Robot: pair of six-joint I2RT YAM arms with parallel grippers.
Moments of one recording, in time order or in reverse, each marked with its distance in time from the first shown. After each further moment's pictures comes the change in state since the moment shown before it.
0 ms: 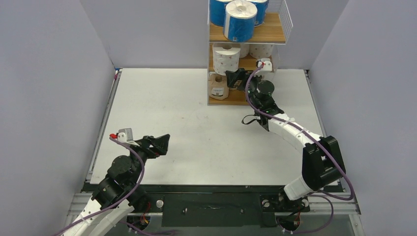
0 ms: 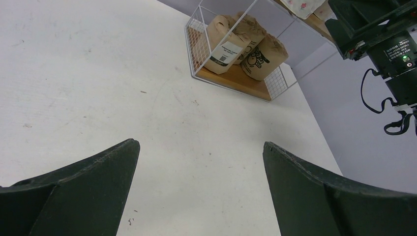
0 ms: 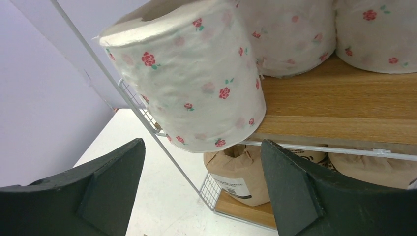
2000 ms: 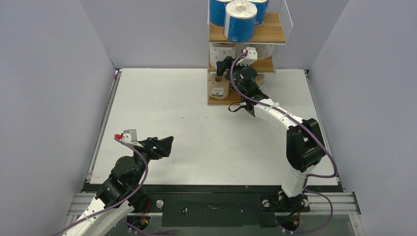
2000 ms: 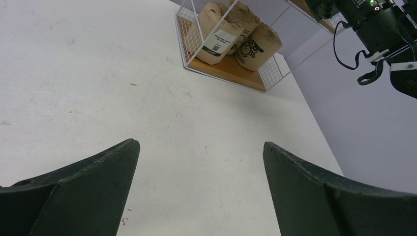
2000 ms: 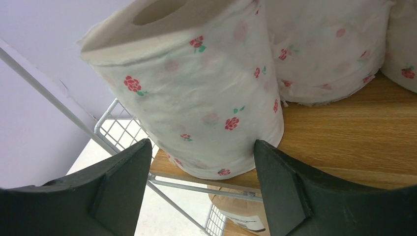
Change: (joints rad) left arm 0.000 -0.013 -0.068 0.060 0.053 -0.003; right arm 0.059 0.267 0.322 -0.107 0.119 0.000
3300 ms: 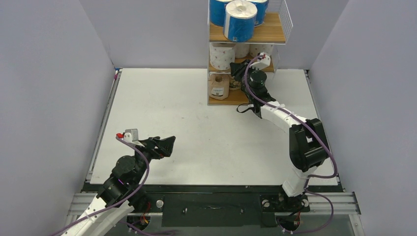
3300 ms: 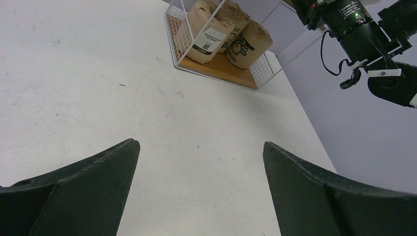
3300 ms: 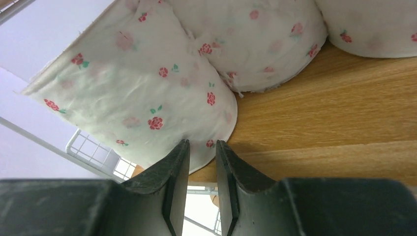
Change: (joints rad) left arm 0.000 0.021 -0.010 0.047 0.037 -0.003; right arm -0.097 -0.026 -0.121 0.103 -0.058 0.238
